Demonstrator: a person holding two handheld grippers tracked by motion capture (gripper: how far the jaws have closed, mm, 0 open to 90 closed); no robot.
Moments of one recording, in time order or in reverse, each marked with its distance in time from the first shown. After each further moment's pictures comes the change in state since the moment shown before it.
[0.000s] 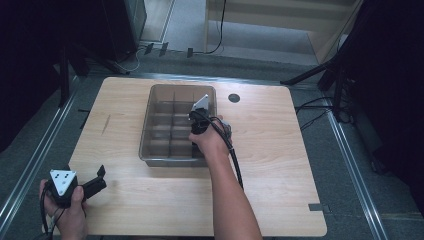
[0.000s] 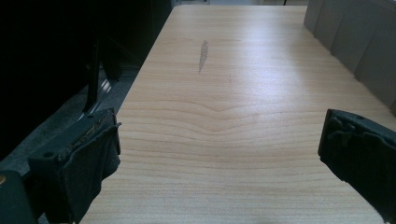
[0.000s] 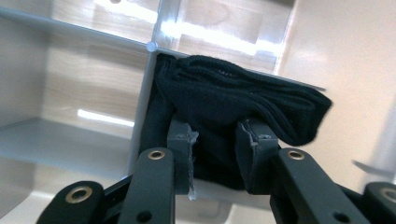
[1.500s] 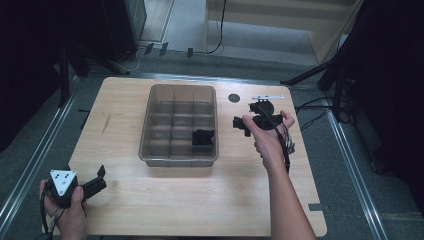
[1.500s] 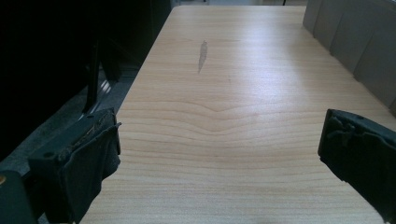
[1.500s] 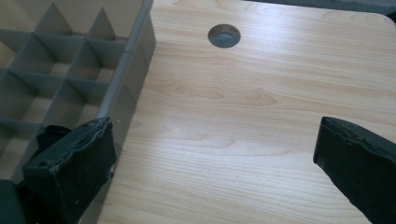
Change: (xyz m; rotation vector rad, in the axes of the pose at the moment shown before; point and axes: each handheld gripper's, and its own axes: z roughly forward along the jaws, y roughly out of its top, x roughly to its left) left arm 0.000 0.000 0.000 -0.004 -0.004 0.001; right arm -0.147 -0.072 -0.071 -0.621 0.042 0.086
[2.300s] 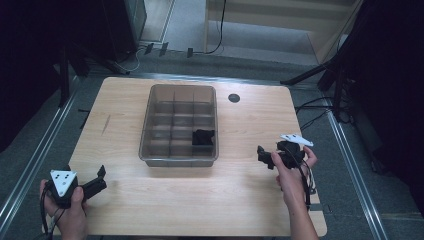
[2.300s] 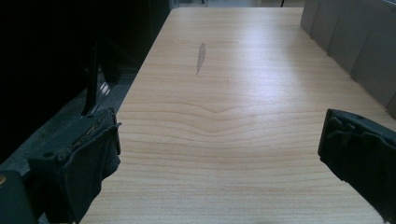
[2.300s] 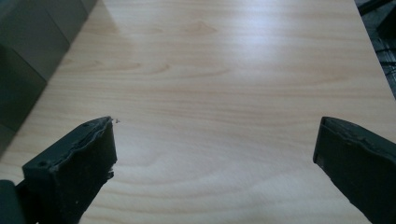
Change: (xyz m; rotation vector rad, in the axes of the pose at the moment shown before) left arm -0.001 0.000 -0.001 -0.010 -0.001 0.009; right arm -0.070 -0.114 -0.005 -0.094 -0.026 0.063
